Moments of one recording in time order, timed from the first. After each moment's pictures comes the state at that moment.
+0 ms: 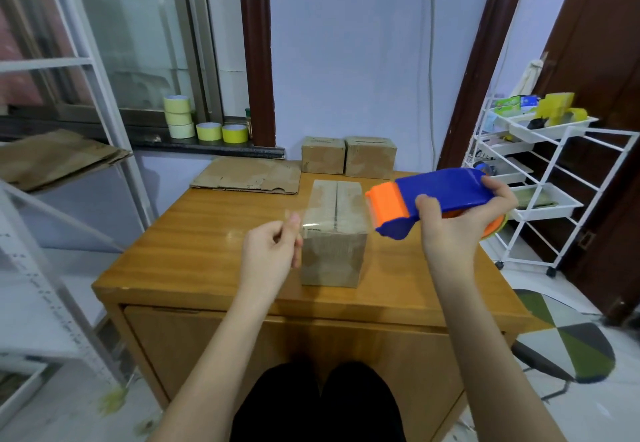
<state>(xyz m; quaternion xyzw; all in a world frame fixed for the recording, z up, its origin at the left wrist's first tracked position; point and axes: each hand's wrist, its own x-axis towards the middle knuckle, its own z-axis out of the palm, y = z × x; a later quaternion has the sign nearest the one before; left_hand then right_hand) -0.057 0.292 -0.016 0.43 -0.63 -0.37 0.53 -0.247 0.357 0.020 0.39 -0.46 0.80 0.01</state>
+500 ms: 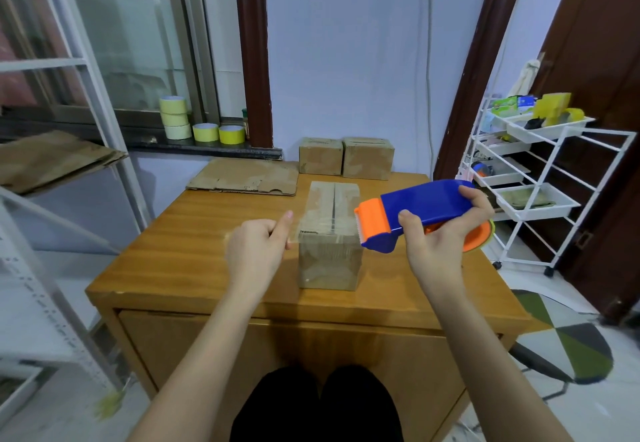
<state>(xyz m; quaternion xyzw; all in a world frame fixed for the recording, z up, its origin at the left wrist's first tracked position) -0.056 0.269 -0.014 0.52 -0.70 -0.20 0.45 -0.249 0.351 -0.002 0.46 -0.50 0.74 -0.01</state>
